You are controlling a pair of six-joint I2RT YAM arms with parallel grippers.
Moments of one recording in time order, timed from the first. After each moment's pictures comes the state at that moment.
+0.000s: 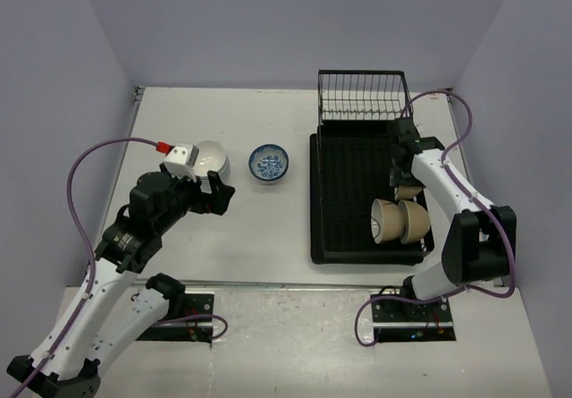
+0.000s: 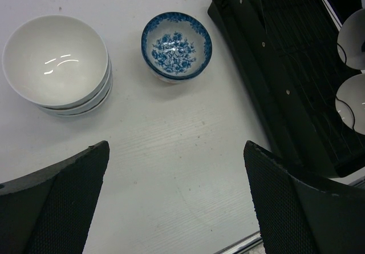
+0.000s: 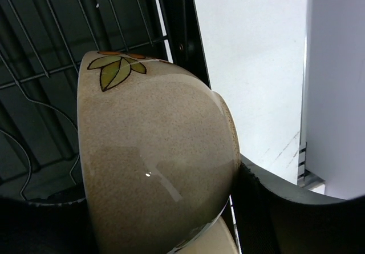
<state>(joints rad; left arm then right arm) -0.45 0.65 0.82 -0.54 0.02 -0.28 0.15 1.51 1.16 -0.86 0.50 0.20</state>
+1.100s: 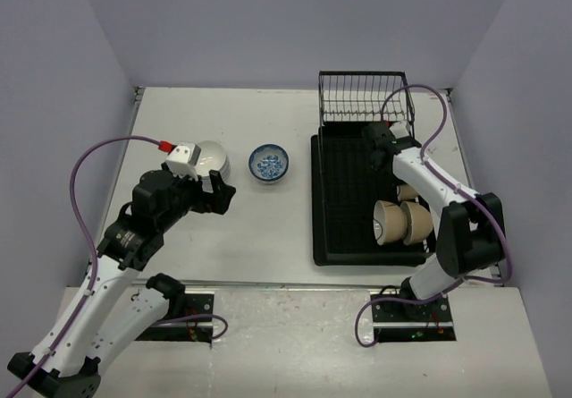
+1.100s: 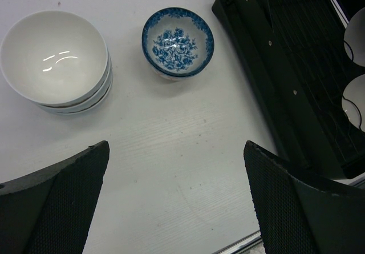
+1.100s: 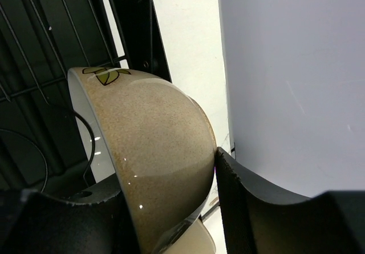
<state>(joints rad) -0.45 0.67 0.82 -0.54 0.01 -0.28 0.30 1.58 1.18 -0.89 0.88 0.19</state>
